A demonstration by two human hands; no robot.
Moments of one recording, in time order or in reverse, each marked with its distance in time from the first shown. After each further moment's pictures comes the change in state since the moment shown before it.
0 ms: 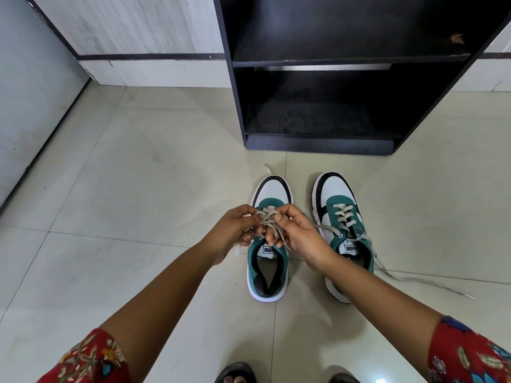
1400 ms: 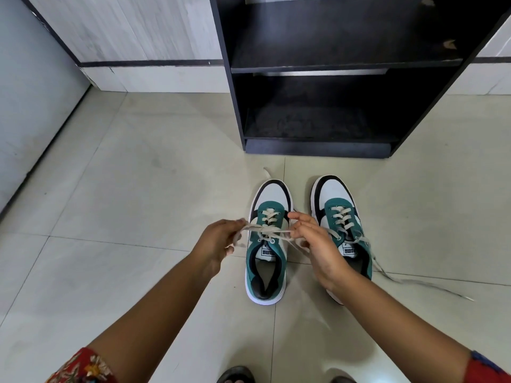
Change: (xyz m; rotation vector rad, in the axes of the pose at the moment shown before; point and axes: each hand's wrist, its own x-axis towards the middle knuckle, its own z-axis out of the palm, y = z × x) left_hand -0.012 -0.010 -0.008 -0.127 0.342 -0.173; right_hand -0.025 -0.008 -0.003 0.007 0.340 0.067
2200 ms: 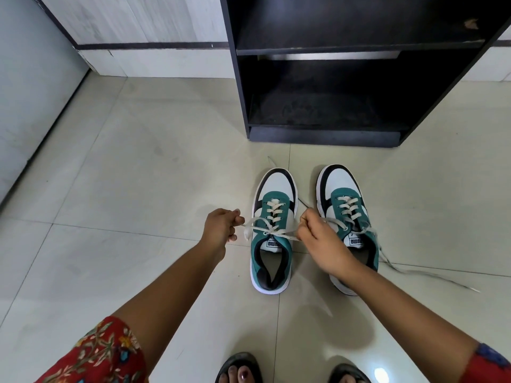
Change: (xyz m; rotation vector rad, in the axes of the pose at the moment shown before) left_hand 0.022 -0.013 -0.004 -0.008 0.120 0.067; right_hand 0.003 0.007 -0.011 -0.844 -0.096 -0.218
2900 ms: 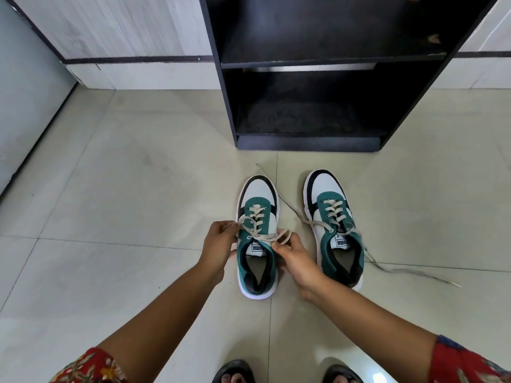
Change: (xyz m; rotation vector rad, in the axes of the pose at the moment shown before) left_hand -0.028 -0.009 0.017 -0.001 -0.016 0.012; right_hand -0.011 0.007 0.048 0.788 0.012 0.404
